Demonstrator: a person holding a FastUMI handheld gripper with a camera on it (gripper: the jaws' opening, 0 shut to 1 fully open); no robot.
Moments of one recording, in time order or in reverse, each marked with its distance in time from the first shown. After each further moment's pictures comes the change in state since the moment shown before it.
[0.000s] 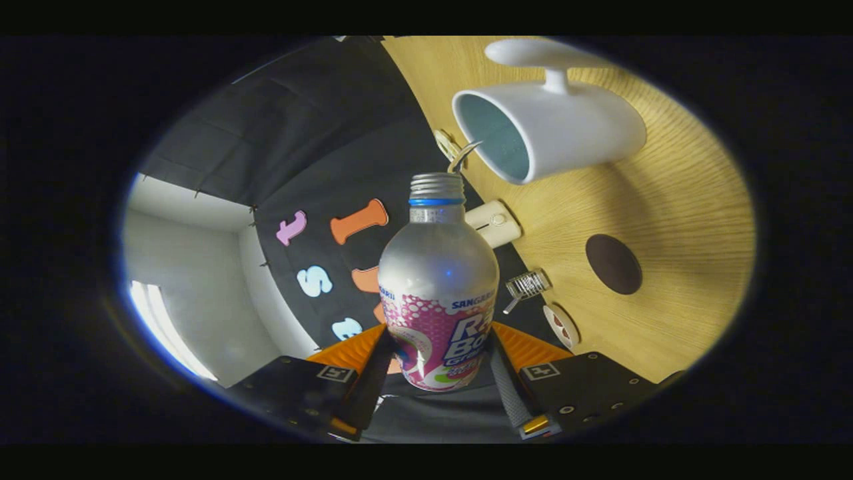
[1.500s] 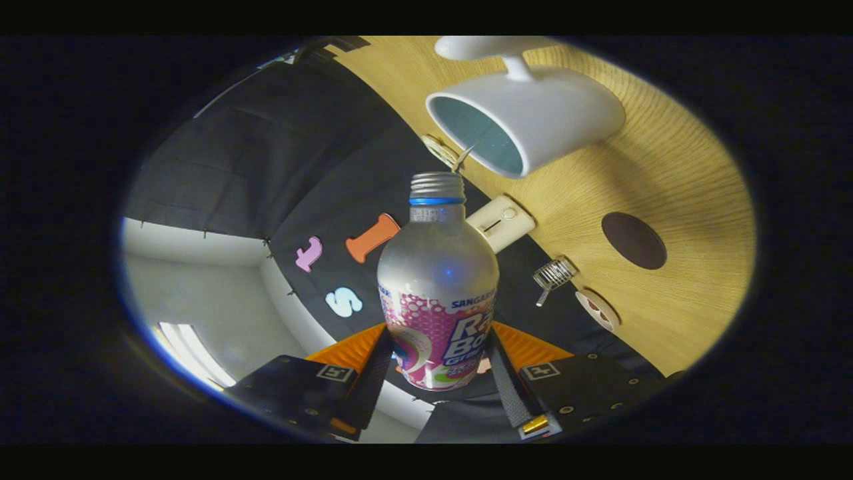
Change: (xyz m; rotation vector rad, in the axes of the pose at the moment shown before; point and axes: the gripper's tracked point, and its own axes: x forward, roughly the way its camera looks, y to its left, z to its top) arm 0.004 0.025 0.013 0.198 -0.022 0.093
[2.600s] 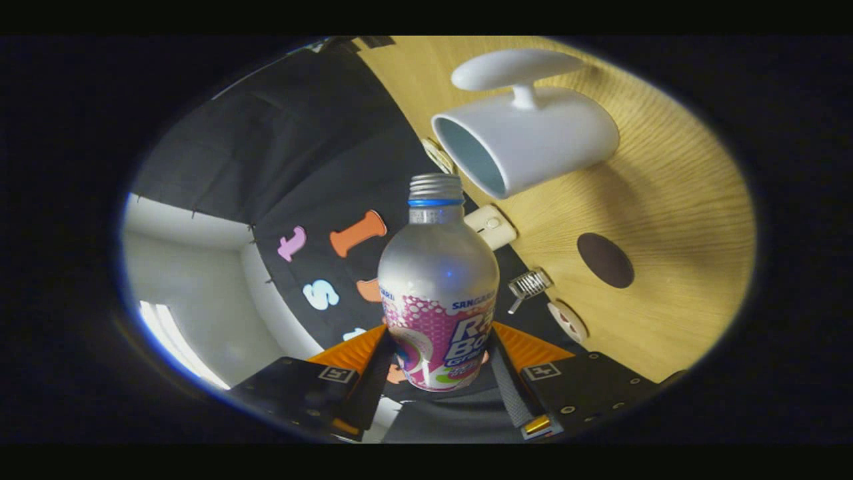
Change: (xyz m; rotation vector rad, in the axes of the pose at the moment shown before) arm -0.005 -0.034 0.009 -0.177 0.017 -0.099
